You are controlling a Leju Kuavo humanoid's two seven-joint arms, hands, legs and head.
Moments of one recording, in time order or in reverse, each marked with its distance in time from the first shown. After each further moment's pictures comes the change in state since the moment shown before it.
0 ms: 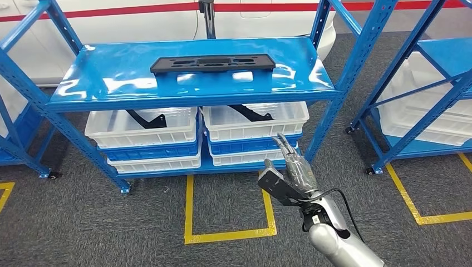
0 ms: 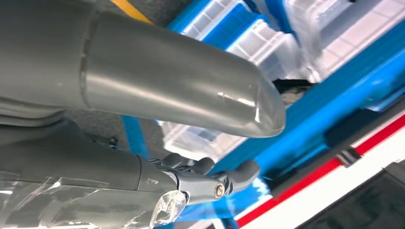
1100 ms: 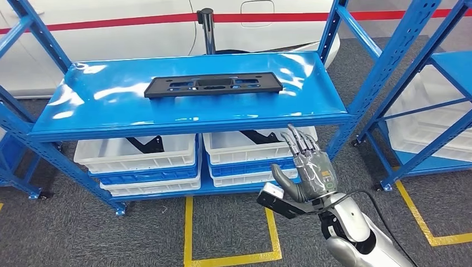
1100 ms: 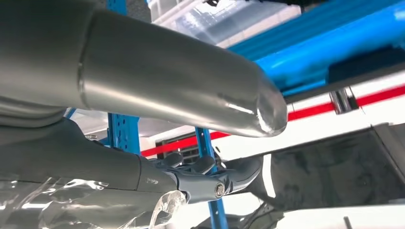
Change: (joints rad) left arm -0.027 -0.014 -0.001 0.003 -0.005 -0.008 0.027; right arm -0.018 -0.165 0.029 -0.275 0.415 0.159 0.164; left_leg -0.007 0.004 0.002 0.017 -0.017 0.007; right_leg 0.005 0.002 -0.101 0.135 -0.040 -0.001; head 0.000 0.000
